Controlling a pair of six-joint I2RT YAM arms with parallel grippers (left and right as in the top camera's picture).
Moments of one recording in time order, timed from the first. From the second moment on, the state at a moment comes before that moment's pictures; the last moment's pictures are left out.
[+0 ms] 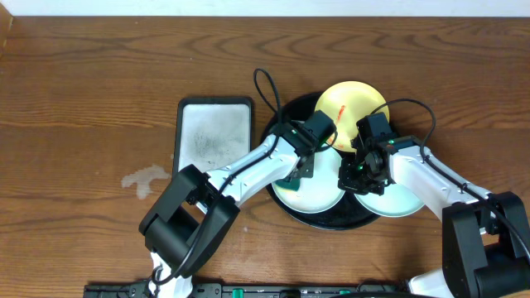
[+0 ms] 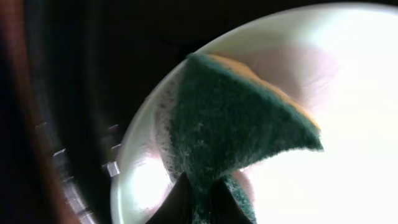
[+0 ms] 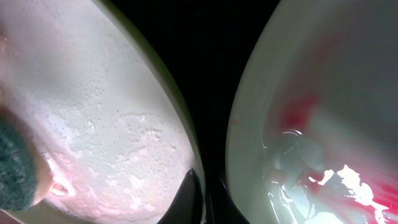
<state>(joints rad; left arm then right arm) -0.76 1.96 1.33 -0.74 -0.10 -0.67 0.26 1.68 0.87 -0.68 -0.27 0.47</state>
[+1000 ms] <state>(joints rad) -0.68 1.95 1.34 -0.83 0.24 -0.63 0.26 1.67 0.88 -0.69 -0.21 0.47</state>
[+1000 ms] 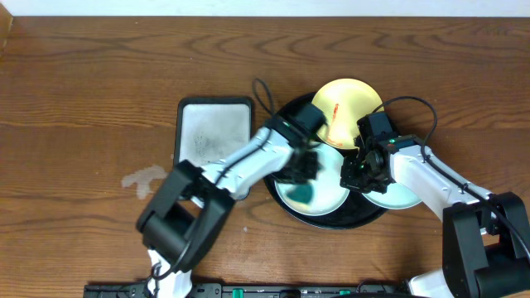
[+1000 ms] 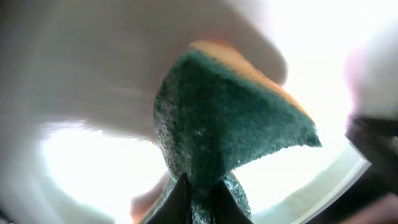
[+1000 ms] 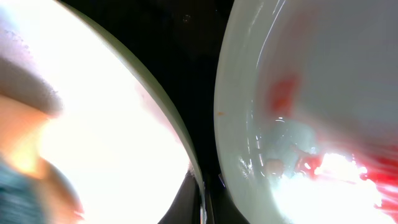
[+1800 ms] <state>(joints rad) -0.21 1.66 1.26 -0.96 -0.02 -0.40 0.26 1.62 0.87 -0.70 -0.19 0.40</state>
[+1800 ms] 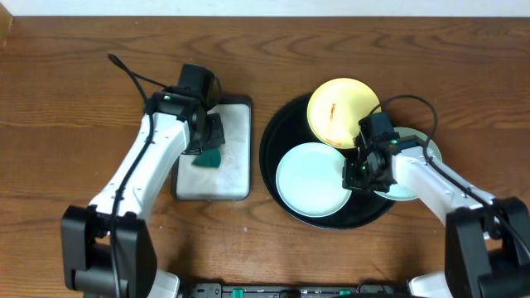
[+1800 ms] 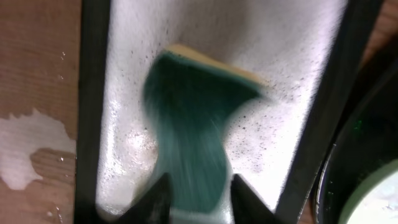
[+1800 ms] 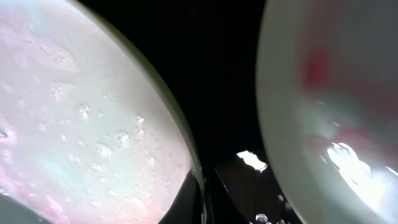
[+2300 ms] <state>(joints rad) -0.21 1.37 1.27 -1.03 -0.02 -0.38 0.54 1.18 0.87 -0.70 0.35 0.20</state>
